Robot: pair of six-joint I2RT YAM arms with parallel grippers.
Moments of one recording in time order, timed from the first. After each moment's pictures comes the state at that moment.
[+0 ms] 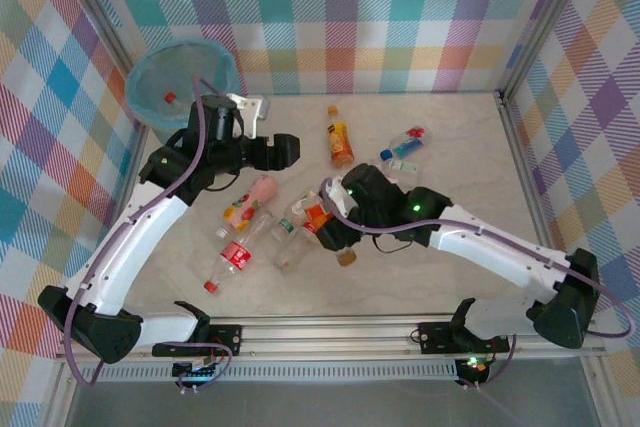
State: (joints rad) left arm -0.49 1.27 1.47 -0.76 0.25 -0.35; right arm 0.97 1.28 1.20 -0.72 -0.14 0.18
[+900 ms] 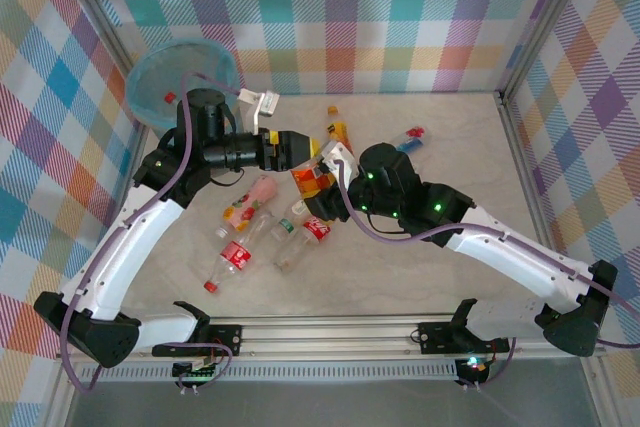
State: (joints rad) left arm -0.48 1.24 1.46 -0.59 0.71 -0.51; right arm 0.97 1.22 1.26 -0.47 -0.07 0.04
